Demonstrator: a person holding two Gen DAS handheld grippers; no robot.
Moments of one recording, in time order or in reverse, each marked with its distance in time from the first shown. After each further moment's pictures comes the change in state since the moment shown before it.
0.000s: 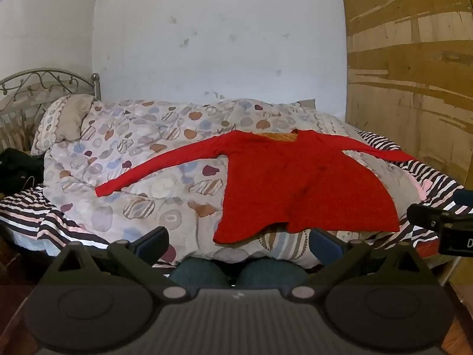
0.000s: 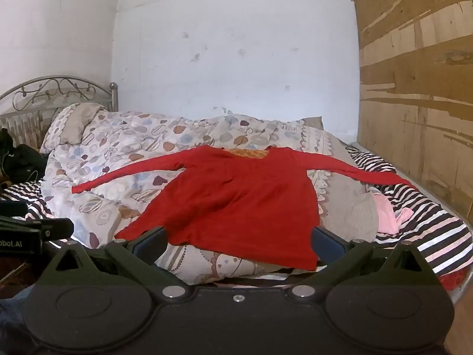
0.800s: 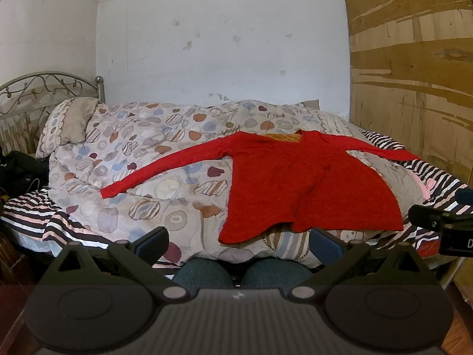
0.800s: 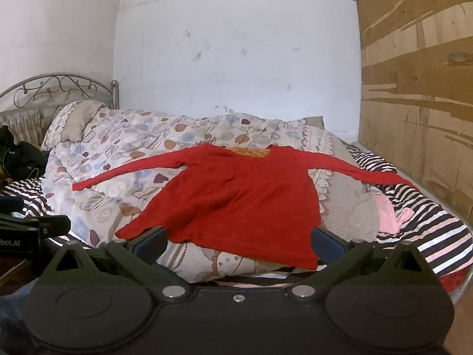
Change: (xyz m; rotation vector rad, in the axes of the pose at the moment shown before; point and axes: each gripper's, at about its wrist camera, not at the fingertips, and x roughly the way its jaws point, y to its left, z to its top) left arm -0.004 -0.001 0.001 0.012 -0.006 0.026; right arm 0.000 0.000 0.000 -0.008 0.006 0.001
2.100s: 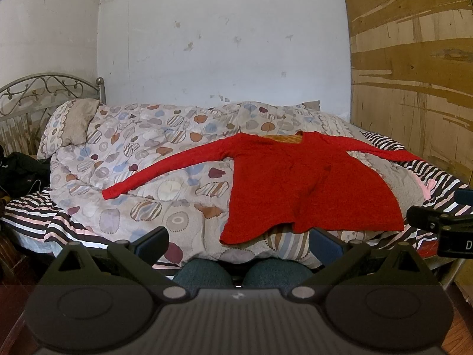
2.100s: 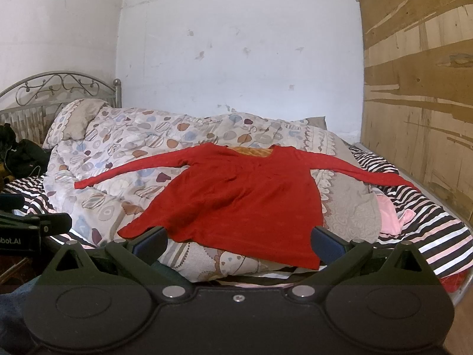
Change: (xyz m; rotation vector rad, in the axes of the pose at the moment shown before) left arm -0.003 0.002 0.000 0.002 -0.005 0.002; right arm 0.000 0.000 0.002 -0.002 0.004 -0.002
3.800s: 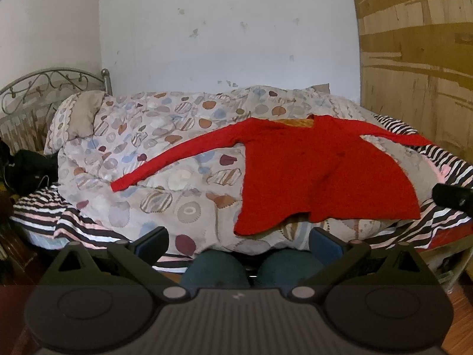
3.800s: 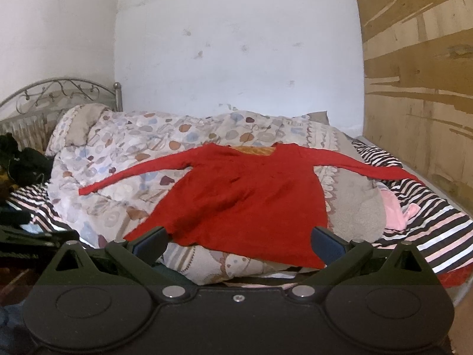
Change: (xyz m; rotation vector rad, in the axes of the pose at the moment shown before) left arm 0.018 0.007 0.008 0.036 0.073 0.052; right arm 0.002 0.001 0.008 0.065 0.016 0.027
